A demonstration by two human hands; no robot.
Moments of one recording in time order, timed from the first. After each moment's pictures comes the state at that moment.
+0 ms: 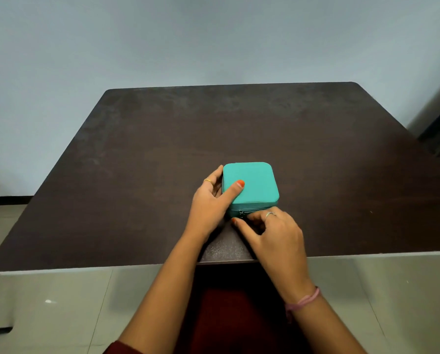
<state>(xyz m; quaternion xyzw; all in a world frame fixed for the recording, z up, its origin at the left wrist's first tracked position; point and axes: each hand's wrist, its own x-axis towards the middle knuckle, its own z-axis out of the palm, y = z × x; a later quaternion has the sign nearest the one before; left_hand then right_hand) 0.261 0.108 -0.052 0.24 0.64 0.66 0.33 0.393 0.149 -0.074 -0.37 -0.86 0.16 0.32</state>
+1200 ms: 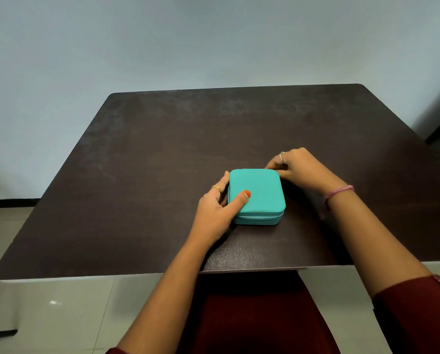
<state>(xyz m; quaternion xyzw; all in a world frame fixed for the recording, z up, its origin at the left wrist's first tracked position) 0.255 0.104 -0.052 0.29 0.70 0.57 0.32 0.348 0.307 -0.016 -0.22 -0.95 0.20 0.04</state>
